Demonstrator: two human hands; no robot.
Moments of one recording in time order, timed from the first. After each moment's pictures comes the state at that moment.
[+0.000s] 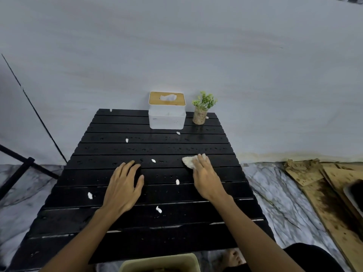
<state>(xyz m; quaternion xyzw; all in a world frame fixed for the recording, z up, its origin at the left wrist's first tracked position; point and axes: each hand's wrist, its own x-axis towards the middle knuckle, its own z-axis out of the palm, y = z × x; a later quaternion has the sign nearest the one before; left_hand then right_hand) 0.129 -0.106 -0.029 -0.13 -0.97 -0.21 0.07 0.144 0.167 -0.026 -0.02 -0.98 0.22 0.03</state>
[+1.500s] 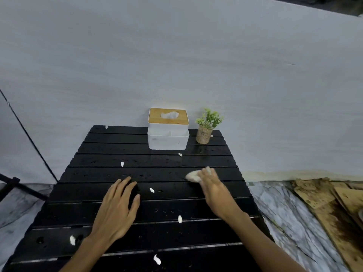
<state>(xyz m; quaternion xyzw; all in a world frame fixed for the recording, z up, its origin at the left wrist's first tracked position) 0.081 -0.107 -0.033 -0.13 -0.97 -0.20 0.08 0.085 0.211 -0.033 0.04 -0.97 0.24 0.05</state>
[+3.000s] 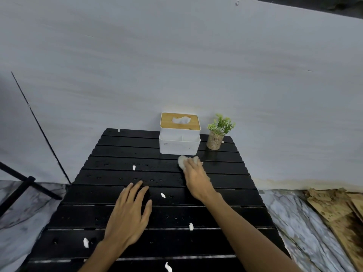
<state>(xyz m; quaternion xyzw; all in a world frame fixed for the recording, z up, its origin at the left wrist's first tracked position) 0.084 -0.106 -0.033 -0.13 -0.97 -0.18 0.09 -0.011 0.141 -0.045 0.10 -0.98 0.14 0.09</state>
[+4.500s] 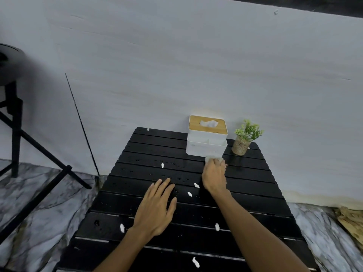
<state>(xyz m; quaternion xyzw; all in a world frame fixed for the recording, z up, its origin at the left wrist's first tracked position) 0.083 -0.117 -0.039 -0.16 -0.96 -0.18 0.11 -0.035 0.097 -0.038 -0.09 -0.97 0.18 0.13</state>
